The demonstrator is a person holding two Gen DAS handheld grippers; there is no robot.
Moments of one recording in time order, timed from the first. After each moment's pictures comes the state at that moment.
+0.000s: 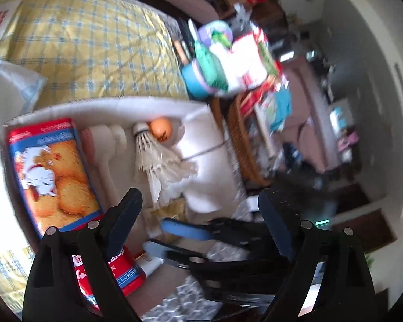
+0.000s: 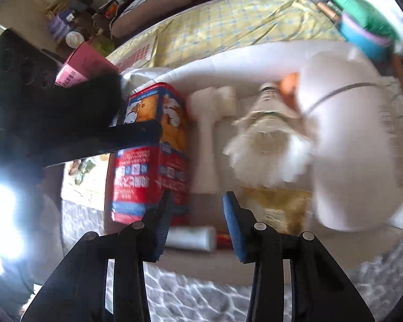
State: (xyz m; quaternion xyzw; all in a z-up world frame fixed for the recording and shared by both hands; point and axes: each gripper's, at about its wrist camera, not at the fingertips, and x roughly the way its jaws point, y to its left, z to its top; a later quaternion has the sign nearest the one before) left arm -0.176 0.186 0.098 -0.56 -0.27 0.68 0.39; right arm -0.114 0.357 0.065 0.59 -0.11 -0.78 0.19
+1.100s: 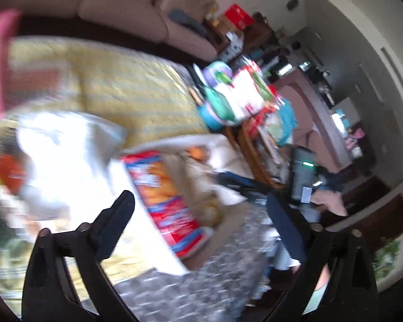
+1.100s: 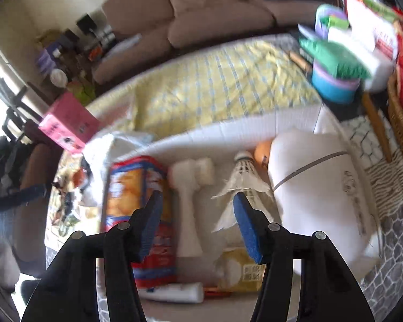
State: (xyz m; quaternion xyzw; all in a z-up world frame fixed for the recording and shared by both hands) left arm -0.139 0.043 0.157 -0.48 -0.21 0.77 0.37; right arm -0.113 0.354 0.125 0.46 -0.11 -0.87 0.12
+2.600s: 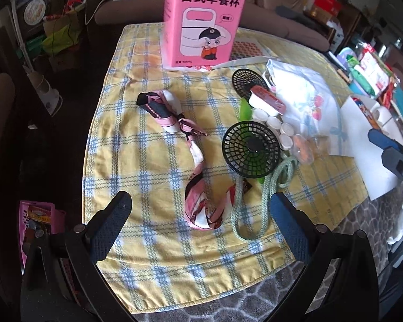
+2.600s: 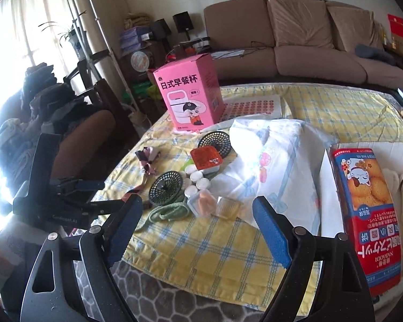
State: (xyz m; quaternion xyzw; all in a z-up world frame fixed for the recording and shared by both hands) left arm -0.095 -0.155 0.039 -0.51 -0.03 0.86 0.10; right arm -0.074 0.115 0.075 0.36 -0.04 -0.89 0.28
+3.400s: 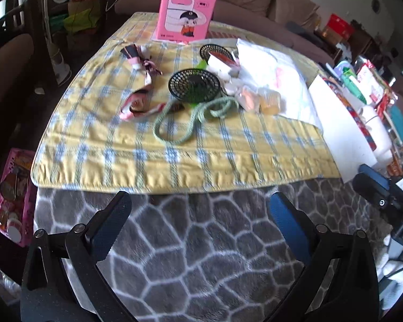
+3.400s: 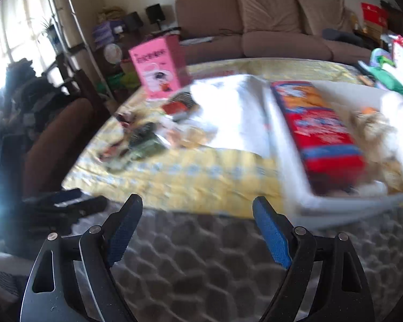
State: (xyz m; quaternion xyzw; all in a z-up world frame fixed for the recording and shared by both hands) left arm 0.009 -0.085 0.031 -0.49 -0.10 0.86 0.06; right arm 0.013 0.182 0.051 0.40 -0.02 -0.90 0.18
